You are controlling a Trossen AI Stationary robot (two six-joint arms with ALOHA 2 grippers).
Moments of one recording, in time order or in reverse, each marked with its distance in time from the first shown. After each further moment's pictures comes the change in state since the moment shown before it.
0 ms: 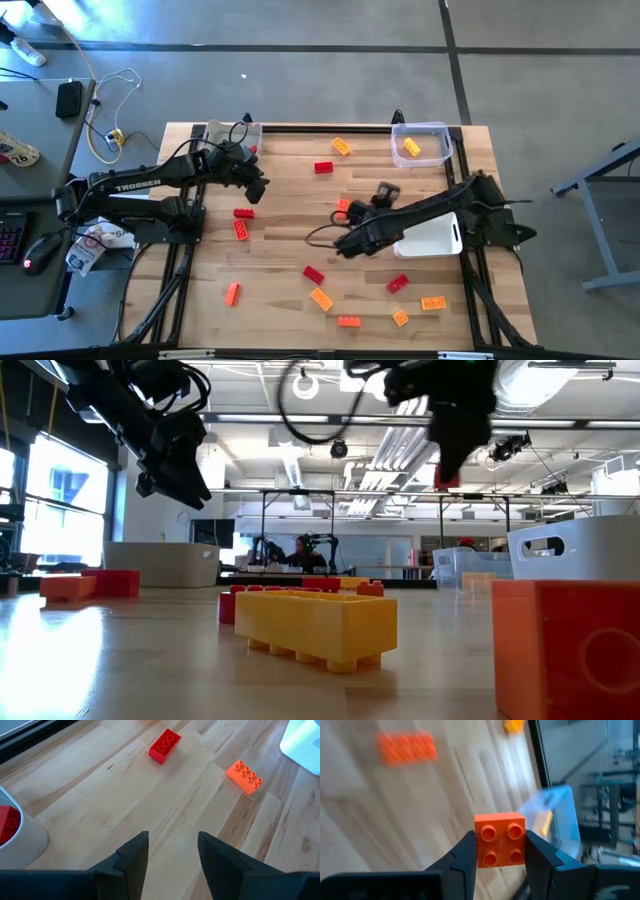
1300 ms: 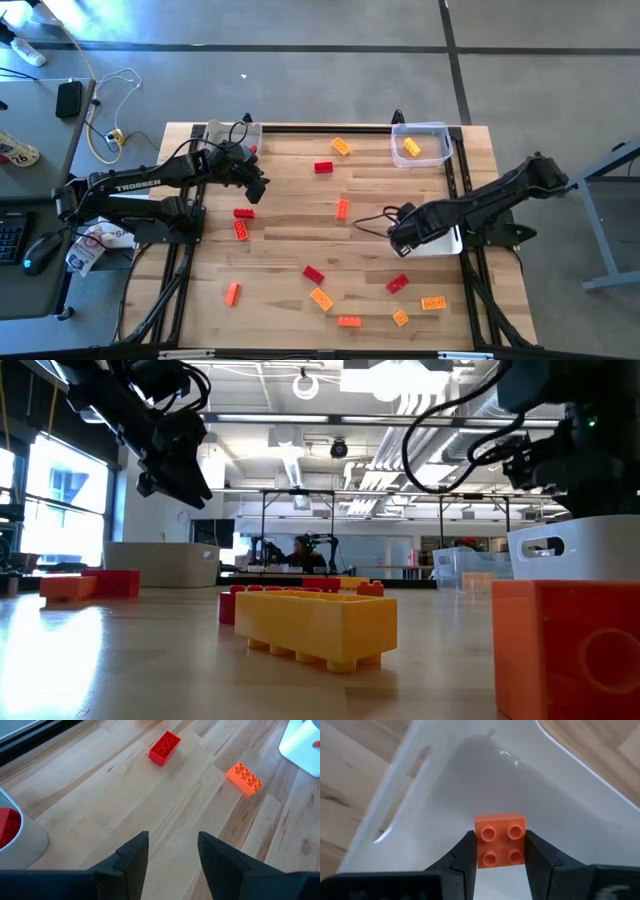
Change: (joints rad) left arm 0.000 0.000 0.000 0.008 -0.004 0.000; right arm 0.000 -0.510 -0.789 0.559 -0.604 0.465
